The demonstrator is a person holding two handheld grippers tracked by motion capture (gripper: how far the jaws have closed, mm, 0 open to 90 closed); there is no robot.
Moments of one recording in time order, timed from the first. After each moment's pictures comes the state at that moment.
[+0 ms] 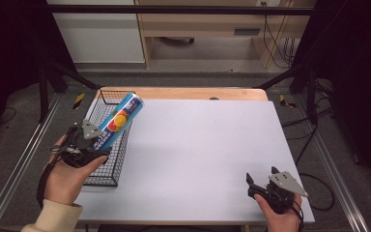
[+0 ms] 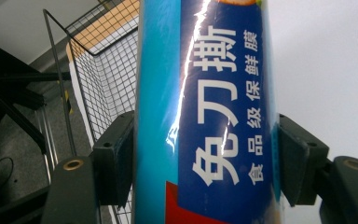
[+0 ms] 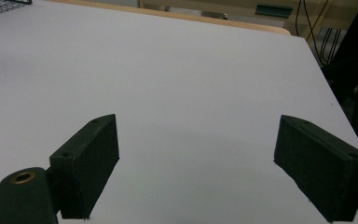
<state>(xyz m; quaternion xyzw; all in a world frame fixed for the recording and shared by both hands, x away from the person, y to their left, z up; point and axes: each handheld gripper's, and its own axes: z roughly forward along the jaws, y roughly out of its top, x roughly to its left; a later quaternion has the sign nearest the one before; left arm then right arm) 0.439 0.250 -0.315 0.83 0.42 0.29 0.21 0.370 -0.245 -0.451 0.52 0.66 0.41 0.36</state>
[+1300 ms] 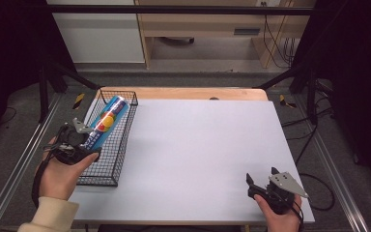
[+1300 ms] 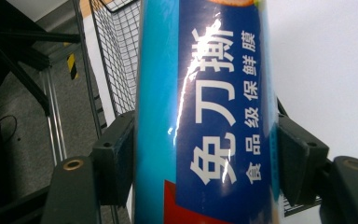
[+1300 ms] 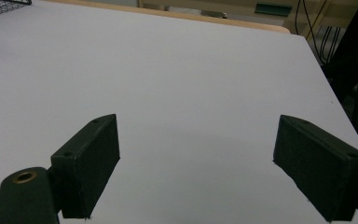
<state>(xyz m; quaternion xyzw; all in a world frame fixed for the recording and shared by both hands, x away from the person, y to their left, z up) 0.451 0.277 -0.327 0.81 0.48 0.28 0.18 0.368 -0.244 -0.451 0.52 0.66 0.41 0.36</state>
